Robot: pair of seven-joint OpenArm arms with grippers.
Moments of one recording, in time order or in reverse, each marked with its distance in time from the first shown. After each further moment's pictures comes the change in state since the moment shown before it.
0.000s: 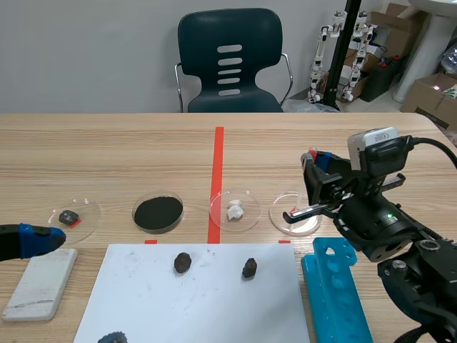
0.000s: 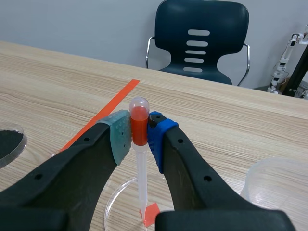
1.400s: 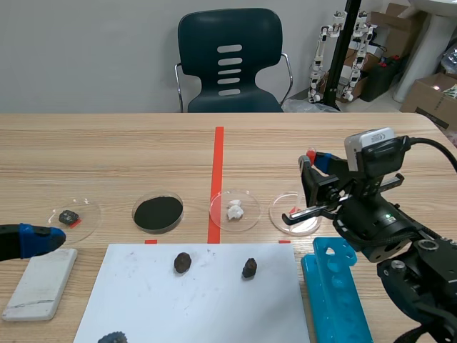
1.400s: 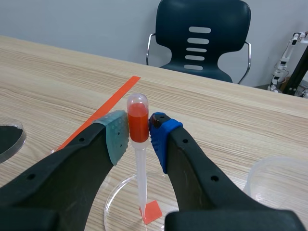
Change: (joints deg) left arm 0.0 0.0 0.0 0.0 0.0 0.0 0.0; right arm 0.2 -0.1 0.0 0.0 -0.9 0.0 -0.6
